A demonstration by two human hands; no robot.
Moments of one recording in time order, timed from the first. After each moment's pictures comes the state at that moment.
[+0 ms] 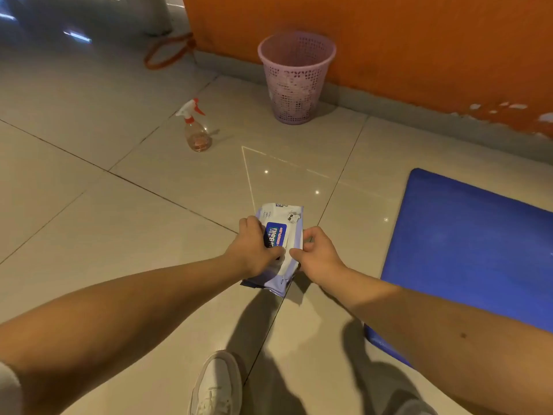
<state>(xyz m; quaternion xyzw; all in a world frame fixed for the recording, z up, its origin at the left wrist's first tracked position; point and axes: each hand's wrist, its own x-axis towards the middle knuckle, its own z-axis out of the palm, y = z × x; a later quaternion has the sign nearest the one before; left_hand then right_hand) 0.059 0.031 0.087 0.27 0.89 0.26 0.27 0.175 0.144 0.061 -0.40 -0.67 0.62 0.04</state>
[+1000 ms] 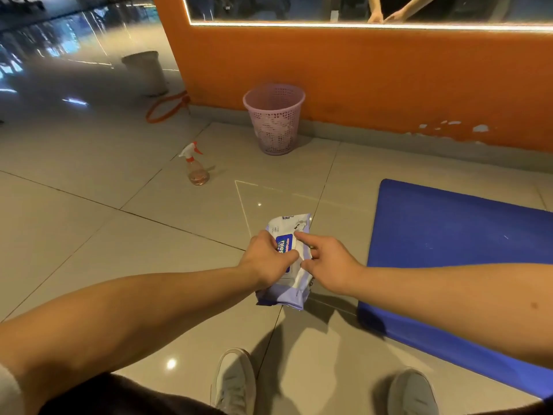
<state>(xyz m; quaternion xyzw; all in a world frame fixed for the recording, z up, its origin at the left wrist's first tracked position) 0.150 0.001 0.175 0.25 0.86 0.35 0.28 0.269 0.117 0.159 -0.28 -0.80 0.53 0.02</state>
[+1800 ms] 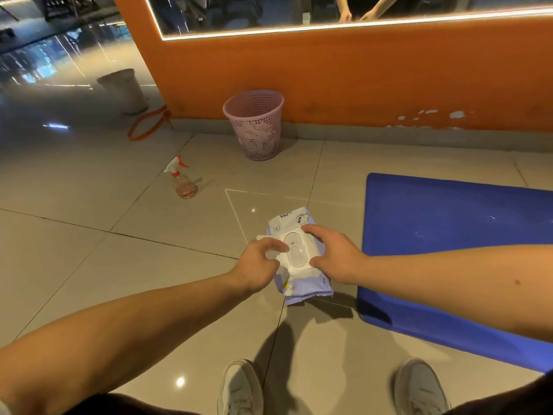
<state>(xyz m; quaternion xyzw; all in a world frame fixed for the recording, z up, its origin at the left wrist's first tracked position) 0.140 0.005 0.169 0.30 0.80 0.39 0.35 0.282 0.151 0.158 -0.30 -0.85 0.43 0.03</state>
